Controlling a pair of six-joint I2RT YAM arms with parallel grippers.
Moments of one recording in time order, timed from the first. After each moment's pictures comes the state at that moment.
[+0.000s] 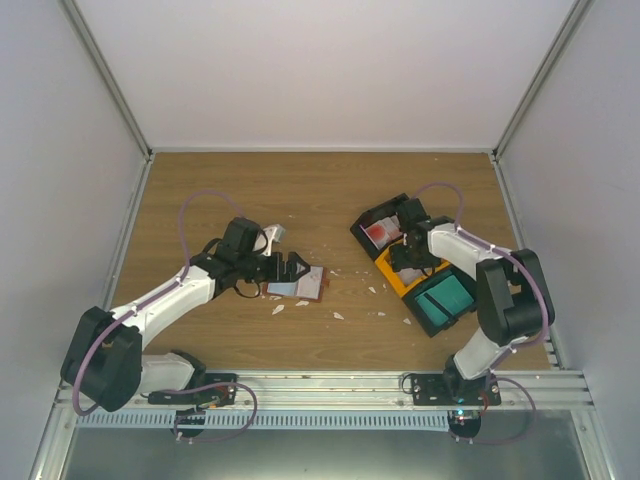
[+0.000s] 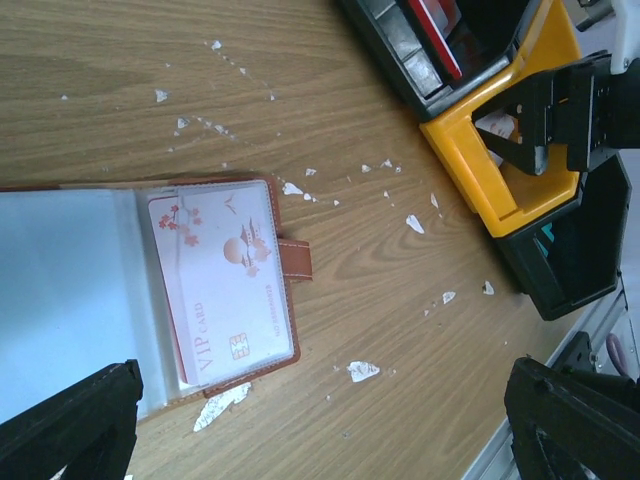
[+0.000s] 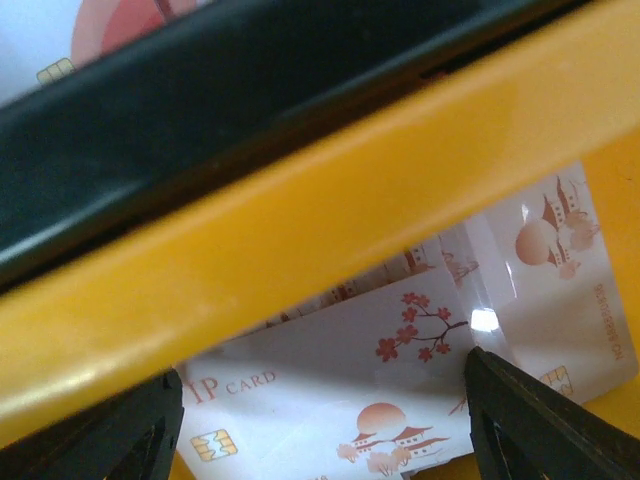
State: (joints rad) left arm -0.47 1.27 0.73 -0.28 0.47 -0.52; right arm 0.30 1.65 0.99 -0.68 0.17 0.19
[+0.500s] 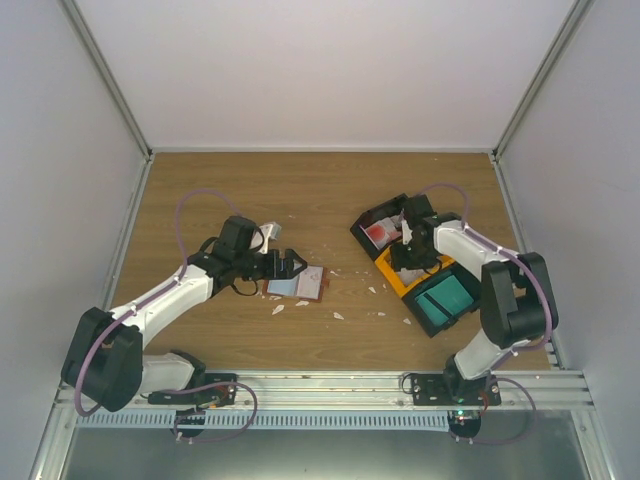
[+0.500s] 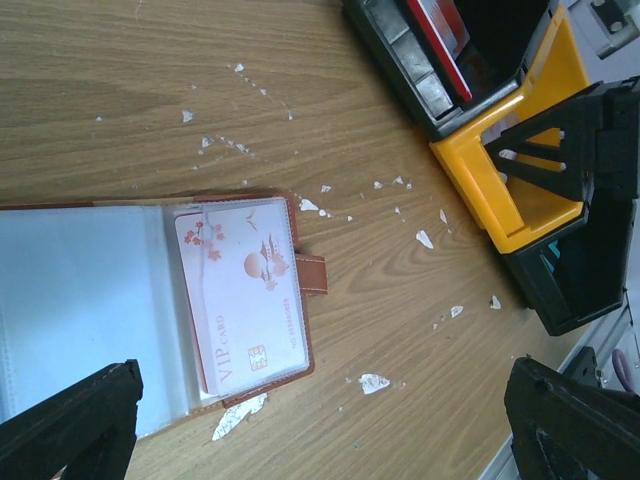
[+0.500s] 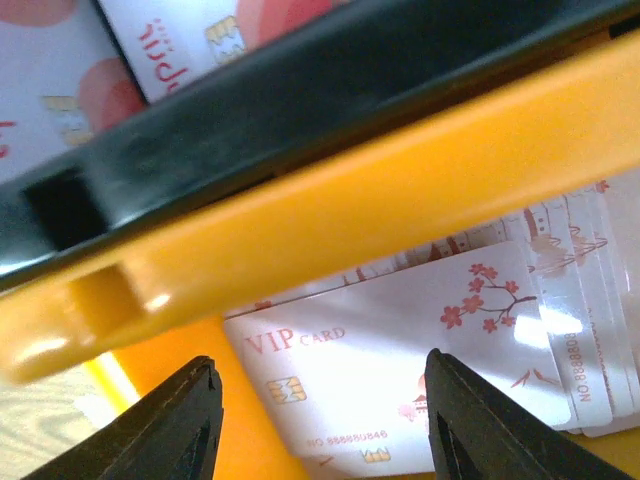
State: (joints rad) left arm -0.44 1.27 0.73 -0.27 0.47 -0.50; right arm 0.27 1.65 1.03 -0.74 -0.05 0.14
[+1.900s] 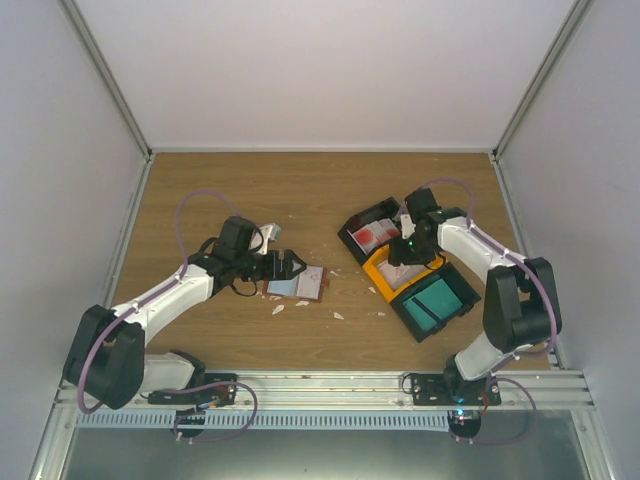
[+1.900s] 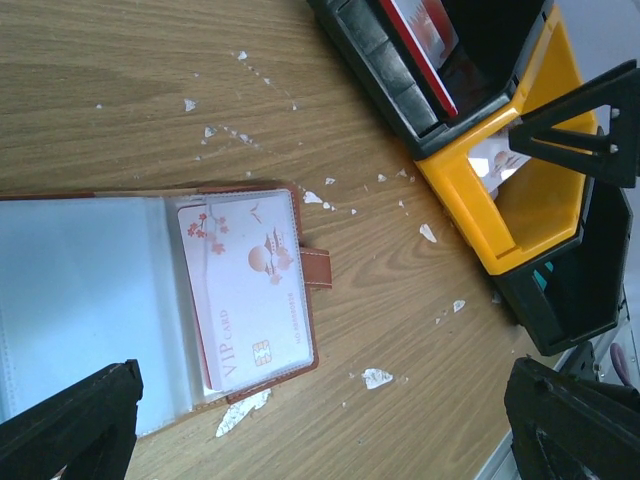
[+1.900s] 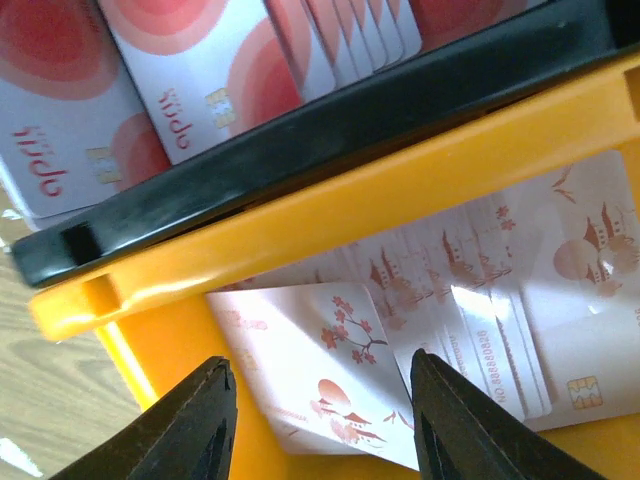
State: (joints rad) left arm -0.42 1.28 0.72 -0.27 0.50 -0.50; right arm 0.26 1.61 1.08 -0.79 -0.16 0.12
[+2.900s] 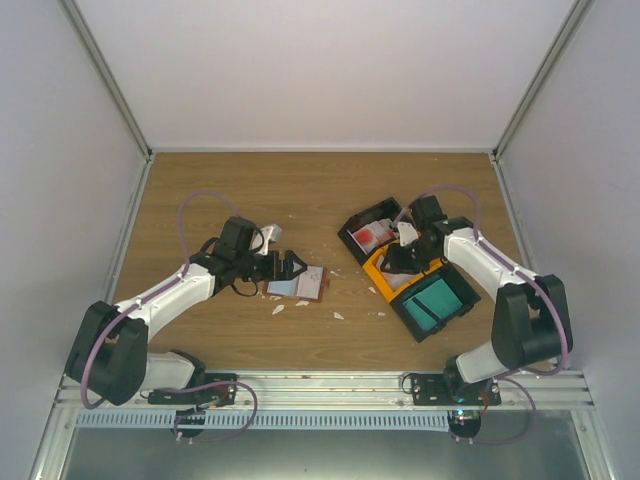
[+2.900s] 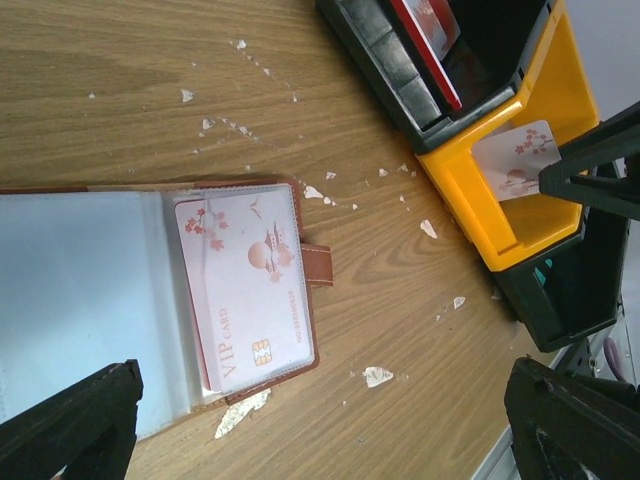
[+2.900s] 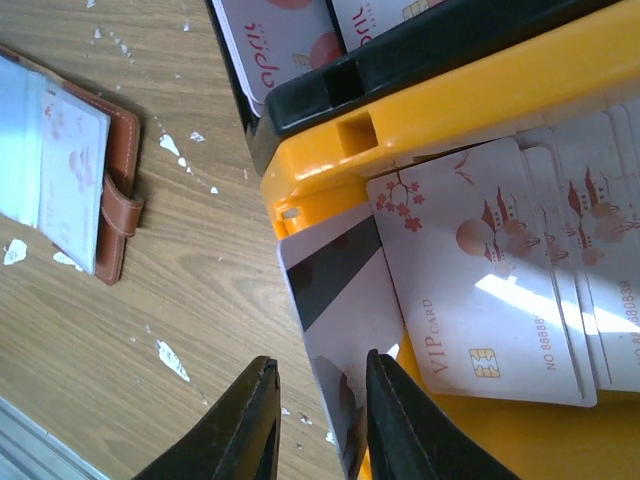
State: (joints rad) left arm -0.42 1.30 0.71 -0.25 0.51 -0.50; right arm 0.26 1.49 0.99 -0.79 -0.42 0.15
